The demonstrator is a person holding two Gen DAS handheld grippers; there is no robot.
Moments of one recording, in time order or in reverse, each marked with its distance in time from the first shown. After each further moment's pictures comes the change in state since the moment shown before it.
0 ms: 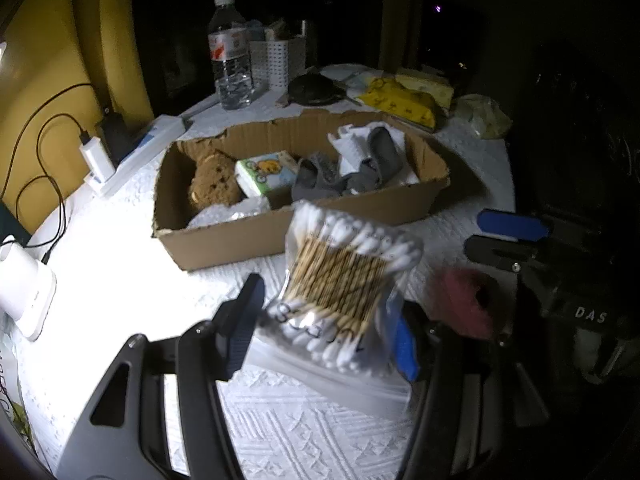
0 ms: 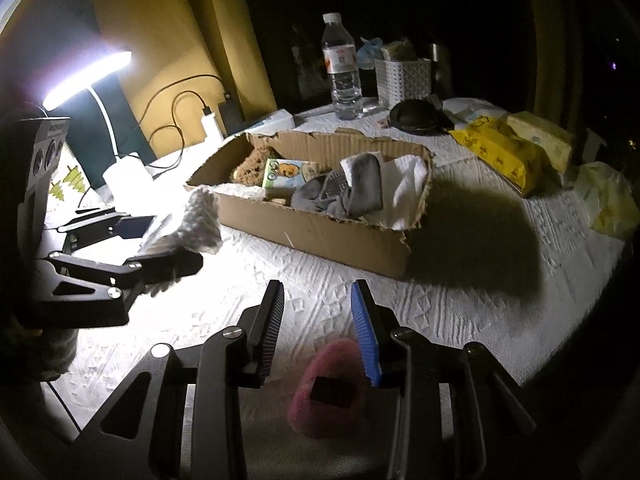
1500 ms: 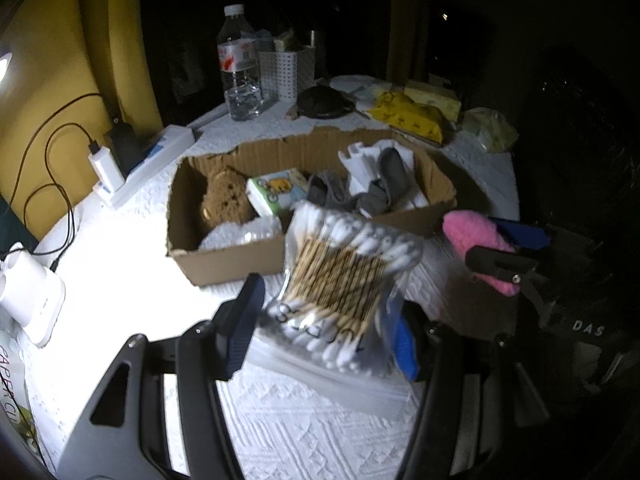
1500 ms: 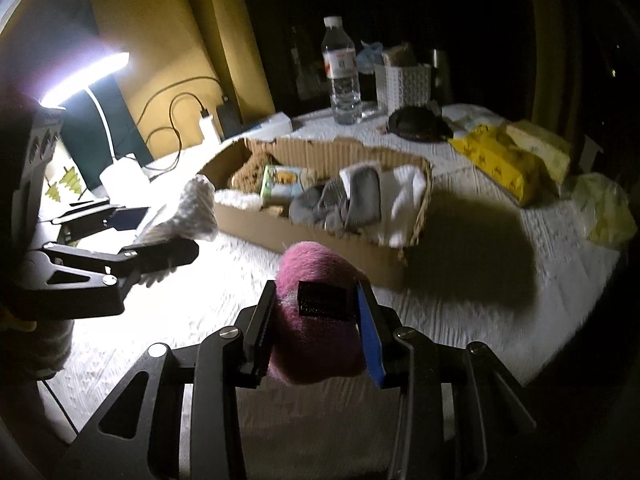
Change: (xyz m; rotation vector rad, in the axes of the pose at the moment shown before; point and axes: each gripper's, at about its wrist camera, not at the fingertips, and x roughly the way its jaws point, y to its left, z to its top) left arm -0.007 0.002 0.016 -0.015 -0.028 0.024; right arm 0.000 0.004 0.014 -0.022 -0.009 -0.011
